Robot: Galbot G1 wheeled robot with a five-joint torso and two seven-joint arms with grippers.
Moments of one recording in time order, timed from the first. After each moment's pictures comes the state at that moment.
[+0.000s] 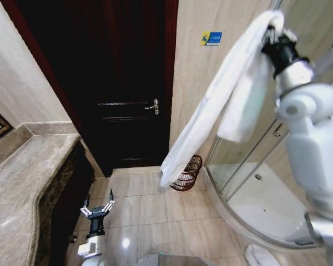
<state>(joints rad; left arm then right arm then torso) 1.77 -1.61 -0.76 -1.87 -0.12 -0.59 -0.01 -0.03 0.89 0.21 1.73 0.89 -0.25 0.17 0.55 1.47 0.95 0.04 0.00</state>
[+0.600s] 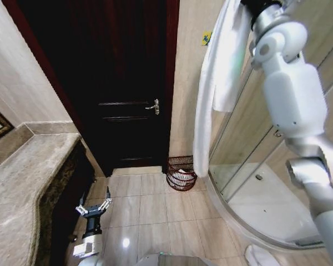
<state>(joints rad) 1.79 -1.61 -0.77 -1.92 -0.12 -0.58 -0.03 0.37 1.07 -0.03 1.22 0.83 -0.15 0.18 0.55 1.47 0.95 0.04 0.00</state>
